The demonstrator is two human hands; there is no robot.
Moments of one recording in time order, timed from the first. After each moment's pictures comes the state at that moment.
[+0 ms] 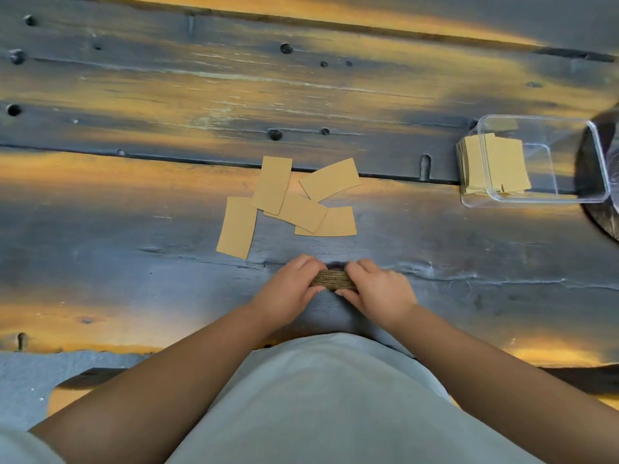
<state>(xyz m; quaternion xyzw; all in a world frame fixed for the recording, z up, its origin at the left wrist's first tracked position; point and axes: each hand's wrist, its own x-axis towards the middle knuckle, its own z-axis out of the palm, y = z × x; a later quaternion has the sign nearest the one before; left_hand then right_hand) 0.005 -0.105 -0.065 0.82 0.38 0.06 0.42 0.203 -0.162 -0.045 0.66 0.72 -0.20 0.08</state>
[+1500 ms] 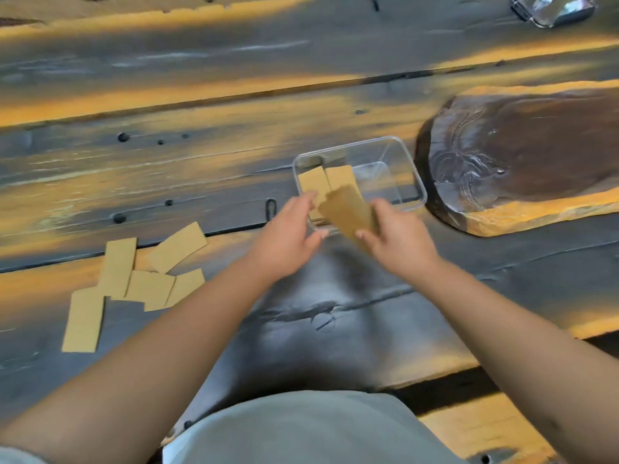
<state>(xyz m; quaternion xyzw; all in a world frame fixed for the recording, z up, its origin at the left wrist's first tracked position) 0.331 -0.050 0.031 0.85 0.36 0.11 0.37 0.514 -0.154 0.058 0.80 0.56 -0.17 -0.13</state>
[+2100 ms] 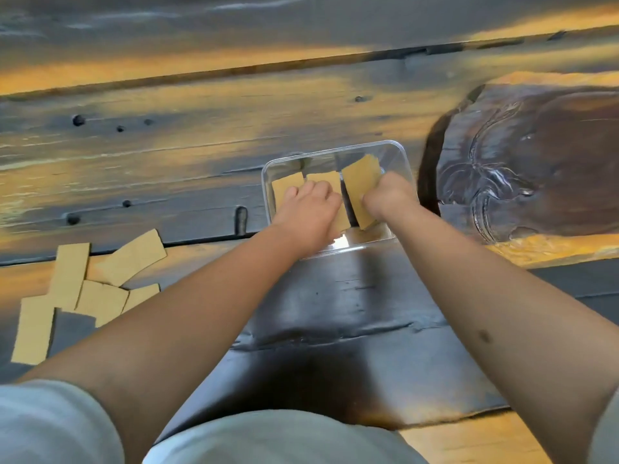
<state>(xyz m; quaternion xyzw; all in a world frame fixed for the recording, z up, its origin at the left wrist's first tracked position) 0.463 0.006 -0.027 0.93 0.32 -0.09 0.12 0.625 -0.019 -0.021 0.89 0.31 -0.35 -0.02</state>
